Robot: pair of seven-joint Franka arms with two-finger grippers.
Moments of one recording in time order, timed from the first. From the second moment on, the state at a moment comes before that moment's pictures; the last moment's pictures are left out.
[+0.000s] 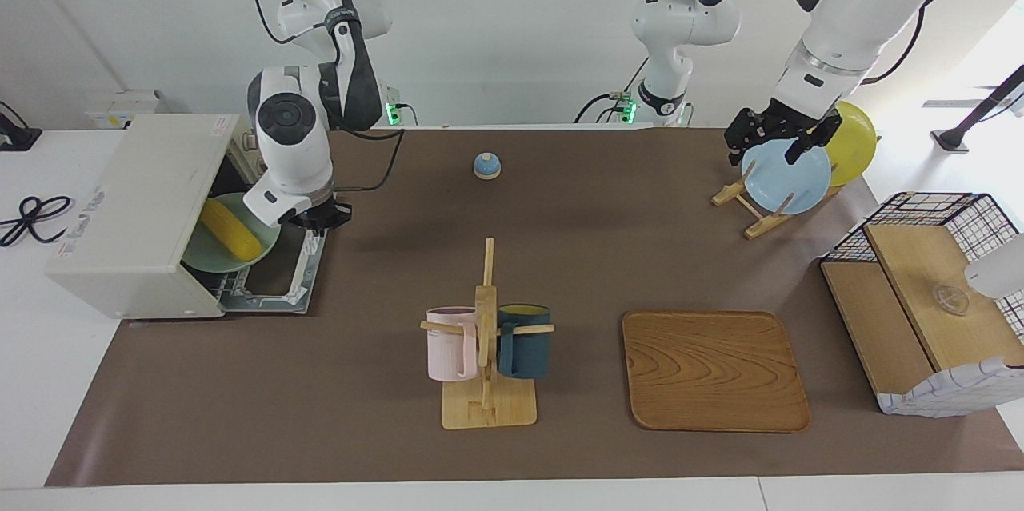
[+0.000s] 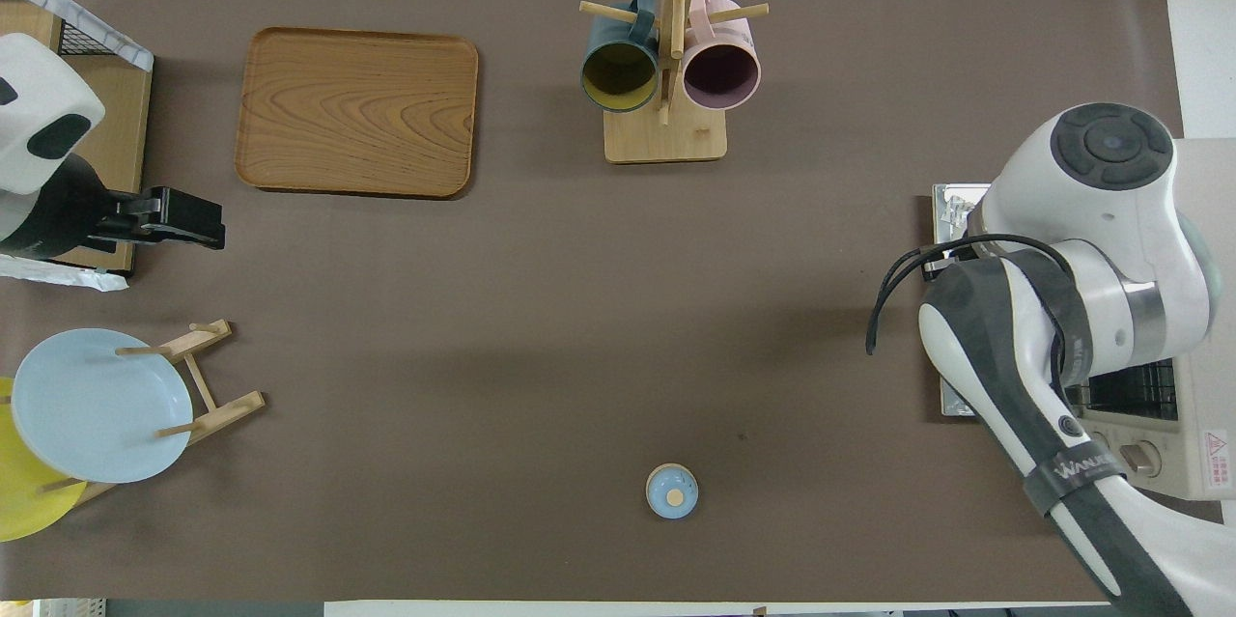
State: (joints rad) left arm -0.13 -0.05 -0.03 -1.69 -0.02 1.62 -0.10; right arm 0.20 0.09 -0.07 -2.06 -0.16 1.99 0.15
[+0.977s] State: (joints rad) left arm -0.13 -0.05 -0.03 -1.69 -0.02 1.62 -0.10; right arm 0.14 0.16 -0.07 -2.20 -0.14 2.22 0.15
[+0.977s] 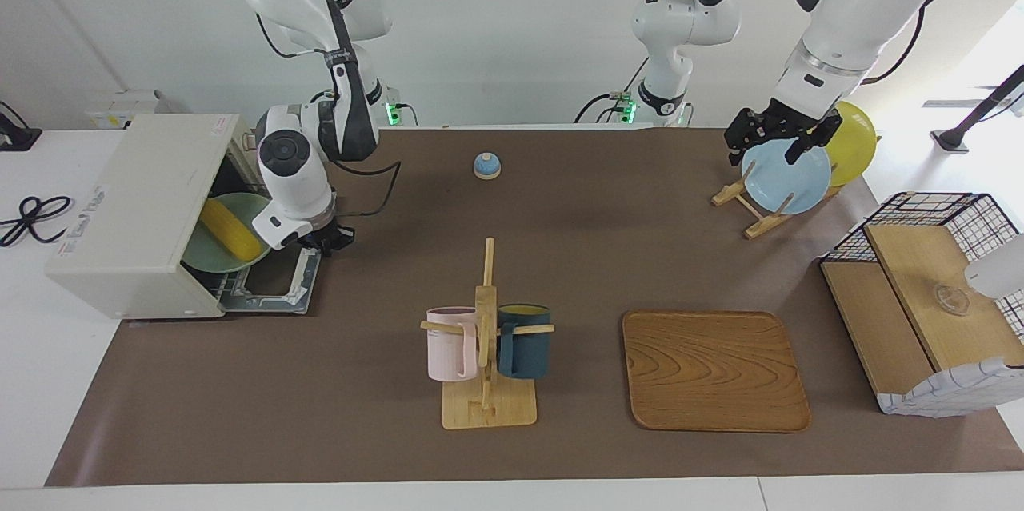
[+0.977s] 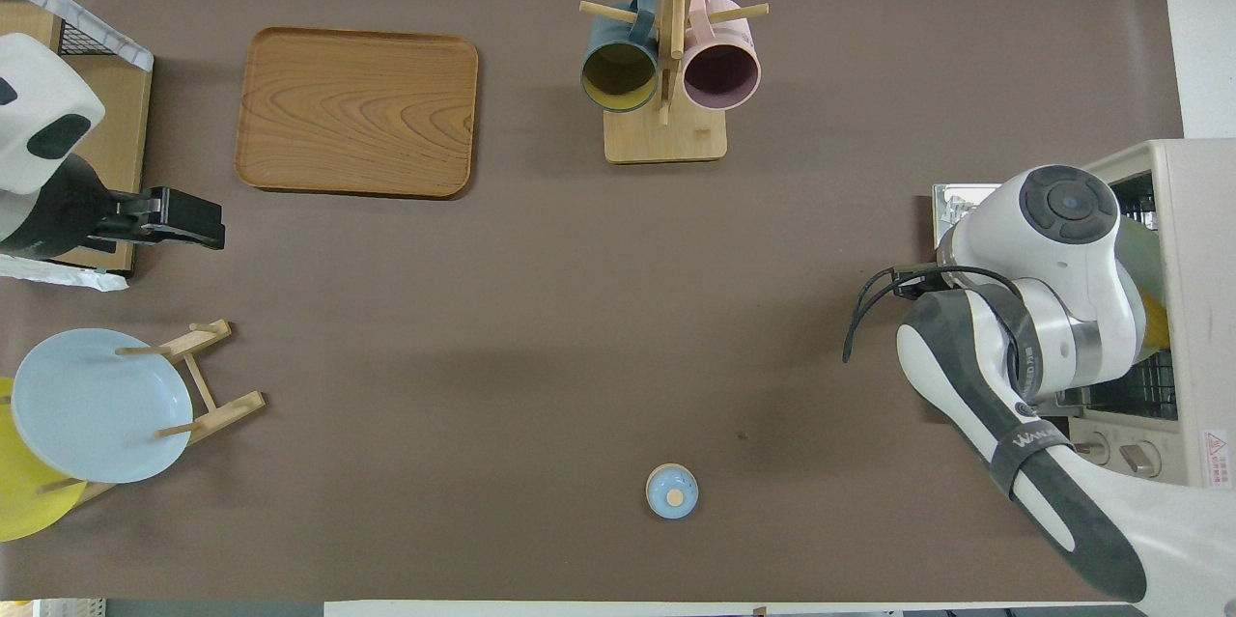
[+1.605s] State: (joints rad) left arm -0.13 -0.05 -0.03 -1.69 -0.02 1.62 -0.10; right arm 0.13 0.09 -0.05 -2.05 -0.26 1.92 0.08
